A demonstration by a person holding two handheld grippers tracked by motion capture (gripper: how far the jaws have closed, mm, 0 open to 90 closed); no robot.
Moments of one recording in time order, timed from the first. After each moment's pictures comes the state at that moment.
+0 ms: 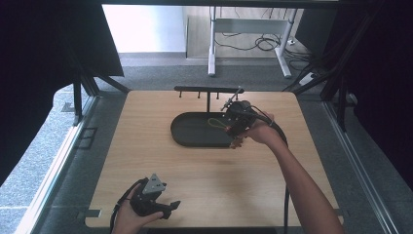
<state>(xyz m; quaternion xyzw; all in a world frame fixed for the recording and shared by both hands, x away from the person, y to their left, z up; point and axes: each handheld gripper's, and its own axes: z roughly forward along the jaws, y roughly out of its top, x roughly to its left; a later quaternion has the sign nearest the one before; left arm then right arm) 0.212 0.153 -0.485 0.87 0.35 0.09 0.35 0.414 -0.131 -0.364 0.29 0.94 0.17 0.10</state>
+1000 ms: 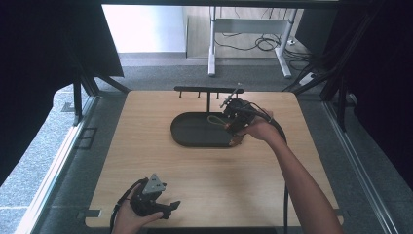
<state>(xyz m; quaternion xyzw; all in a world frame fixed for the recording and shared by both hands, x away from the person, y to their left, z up) 0.212 0.154 -0.485 0.87 0.35 0.09 0.35 0.424 -0.130 -0.363 0.29 0.94 0.17 0.11</state>
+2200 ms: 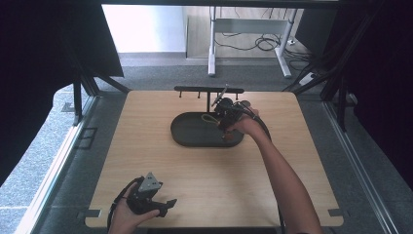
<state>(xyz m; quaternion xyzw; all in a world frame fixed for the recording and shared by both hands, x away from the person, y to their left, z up) 0.216 0.164 -0.489 0.86 0.36 0.09 0.35 0.475 -0.107 -0.416 0.30 0.94 0.16 0.10</state>
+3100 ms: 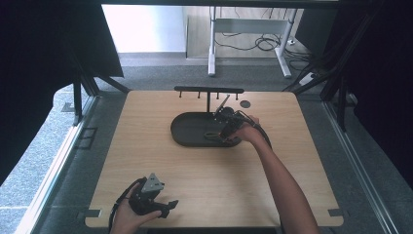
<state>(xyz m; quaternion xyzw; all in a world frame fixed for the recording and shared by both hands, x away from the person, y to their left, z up) 0.215 0.159 -0.491 0.87 0.36 0.09 0.34 0.473 -0.115 -0.452 0.30 0.94 0.14 0.09</state>
